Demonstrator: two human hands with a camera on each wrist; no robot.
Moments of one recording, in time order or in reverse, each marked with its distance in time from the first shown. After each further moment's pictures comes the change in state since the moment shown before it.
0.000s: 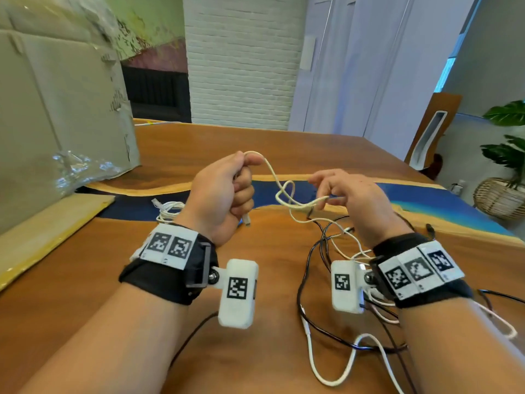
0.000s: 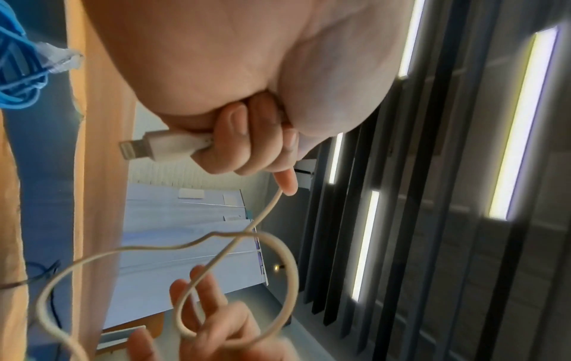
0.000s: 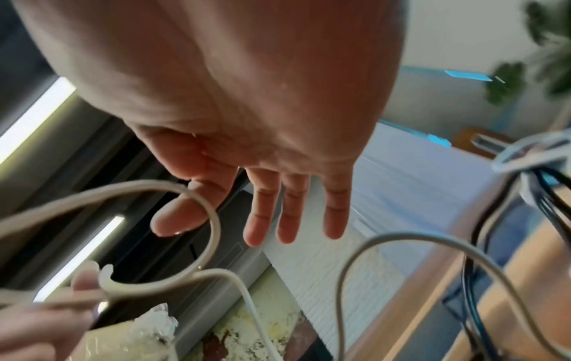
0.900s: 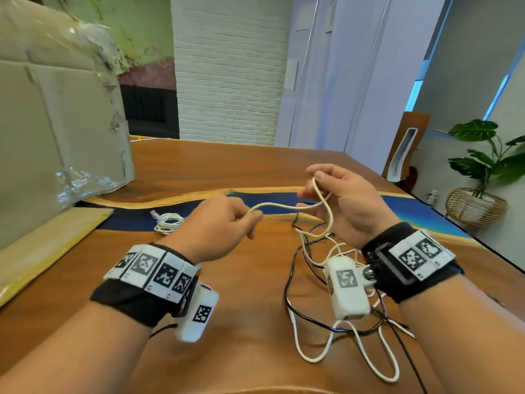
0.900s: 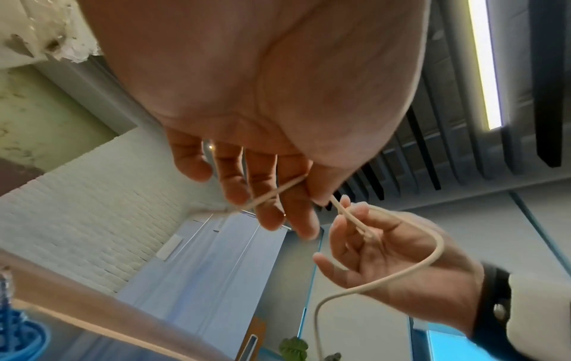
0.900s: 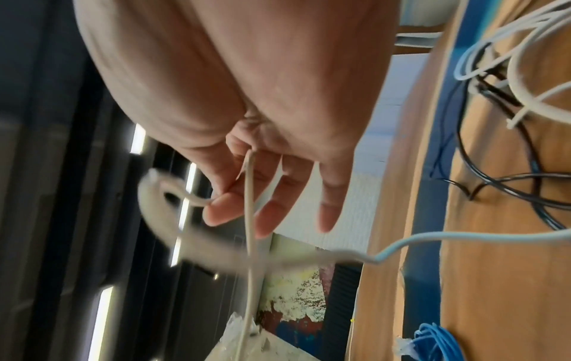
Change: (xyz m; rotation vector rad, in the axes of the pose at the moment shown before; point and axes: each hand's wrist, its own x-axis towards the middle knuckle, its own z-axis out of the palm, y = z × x) left_hand -0.044 0.020 -0.007 1.300 -0.200 0.161; right_hand -0.027 -0.057 -0.008 0.651 0.049 0.200
